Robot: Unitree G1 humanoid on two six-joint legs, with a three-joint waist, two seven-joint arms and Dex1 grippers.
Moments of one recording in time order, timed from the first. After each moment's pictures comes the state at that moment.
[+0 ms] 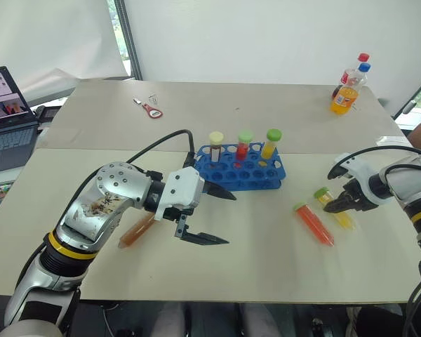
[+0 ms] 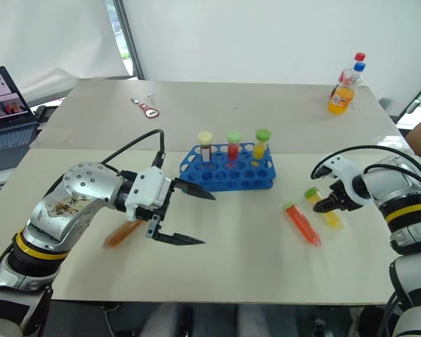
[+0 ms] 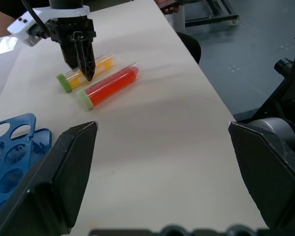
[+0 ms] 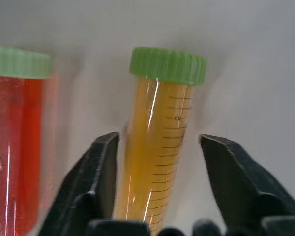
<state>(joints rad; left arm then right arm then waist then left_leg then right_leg) -0.60 0.69 -0.26 -0.37 -0.44 0.42 -1.27 -0.88 -0.98 0.46 0.55 0.00 0.88 1.23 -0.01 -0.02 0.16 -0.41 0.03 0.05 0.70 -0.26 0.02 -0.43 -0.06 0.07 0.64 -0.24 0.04</state>
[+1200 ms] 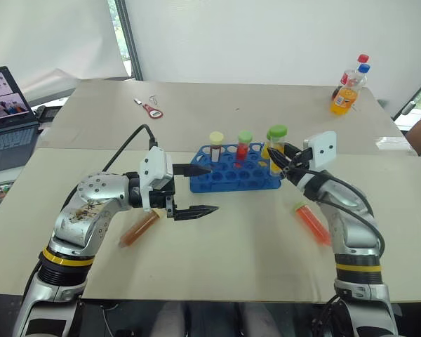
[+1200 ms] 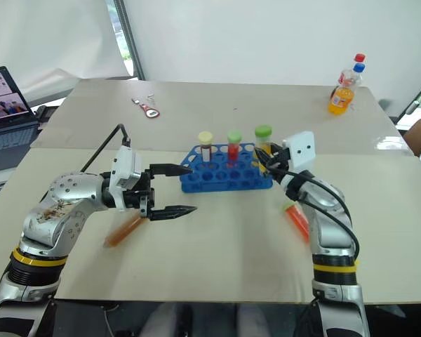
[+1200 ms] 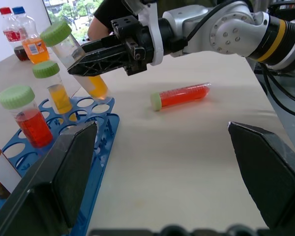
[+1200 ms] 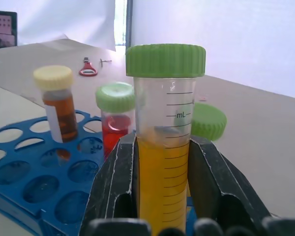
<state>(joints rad) -0.47 0.62 -0.06 -0.27 -0.50 0.42 -1.12 -0.47 -0.32 -0.15 -0.01 0.16 0.28 0.53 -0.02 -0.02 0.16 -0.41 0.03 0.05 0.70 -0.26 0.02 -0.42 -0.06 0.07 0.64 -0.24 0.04</state>
